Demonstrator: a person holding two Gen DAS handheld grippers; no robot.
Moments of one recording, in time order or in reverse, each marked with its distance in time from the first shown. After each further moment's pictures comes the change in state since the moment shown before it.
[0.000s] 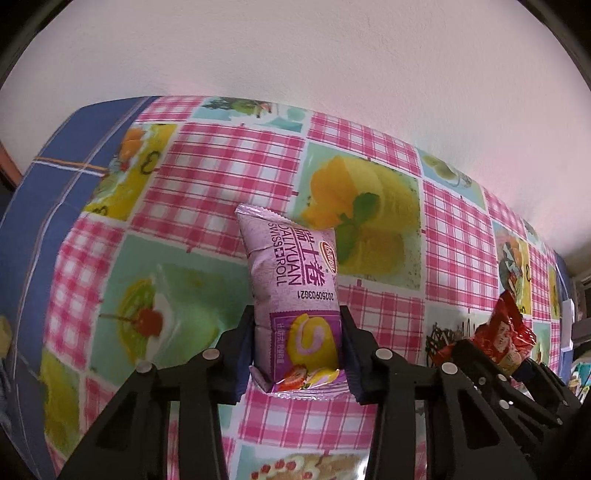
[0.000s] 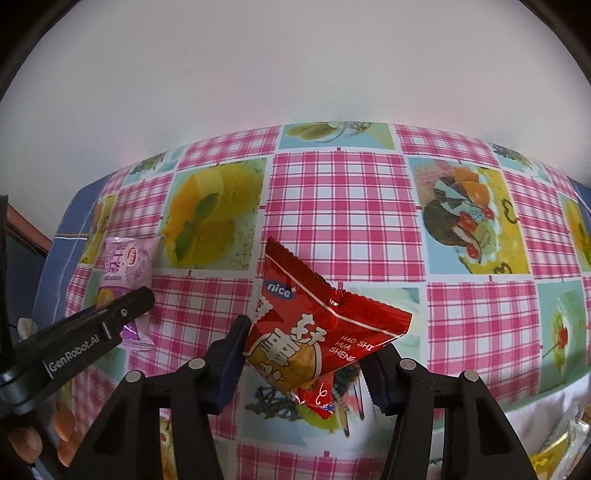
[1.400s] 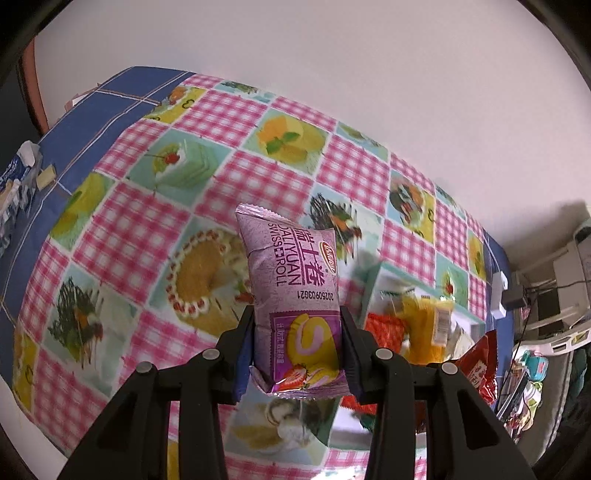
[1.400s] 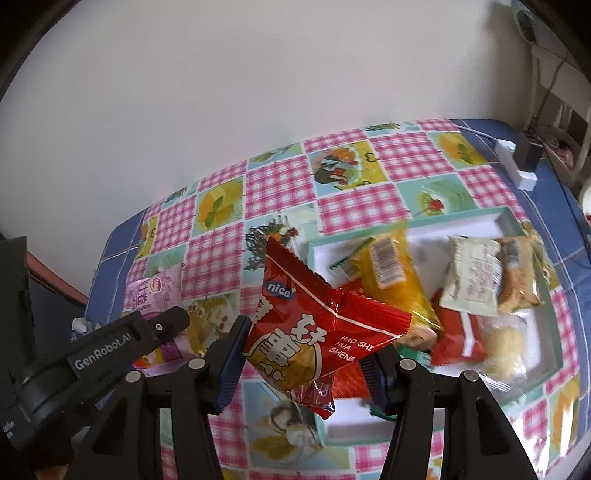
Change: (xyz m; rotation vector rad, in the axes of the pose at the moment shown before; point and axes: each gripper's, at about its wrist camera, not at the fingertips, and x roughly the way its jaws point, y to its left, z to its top) left arm -0.145 -0.069 -0.158 -0.148 -0.014 -0.100; right arm -0.189 -0.054 -0.153 0.216 -0.138 0.024
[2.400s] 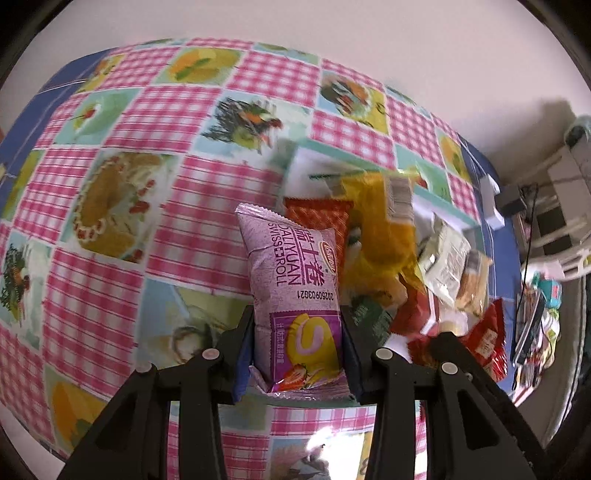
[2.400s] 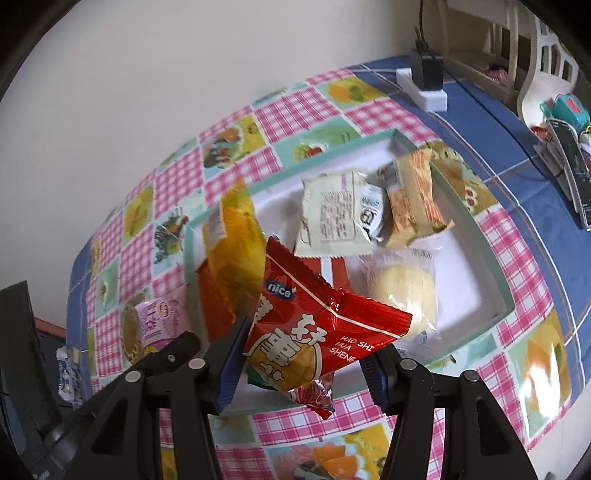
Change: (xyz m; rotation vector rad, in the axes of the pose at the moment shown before) left arm 0.054 -0.082 -0.079 0.190 0.158 -0.018; right arm -0.002 -0.122 -0.033 0.227 0.085 -0.086
